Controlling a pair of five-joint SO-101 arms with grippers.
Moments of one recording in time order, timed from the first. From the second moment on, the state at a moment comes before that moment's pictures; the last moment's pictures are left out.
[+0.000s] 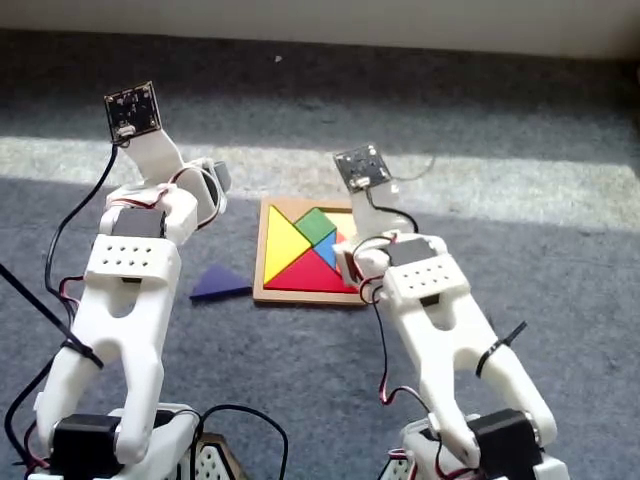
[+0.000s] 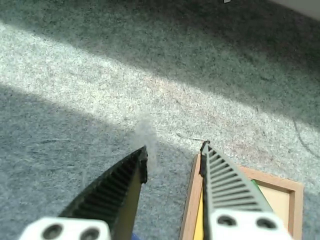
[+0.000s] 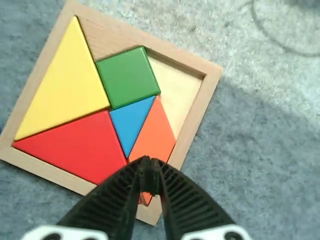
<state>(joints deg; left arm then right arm) -4.1 -21.2 36.8 37.1 25.2 -23.6 -18.3 43.7 40.7 8.5</state>
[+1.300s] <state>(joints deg) -4.1 -21.2 36.8 37.1 25.2 -23.2 -9.3 39.8 47.4 11.3</state>
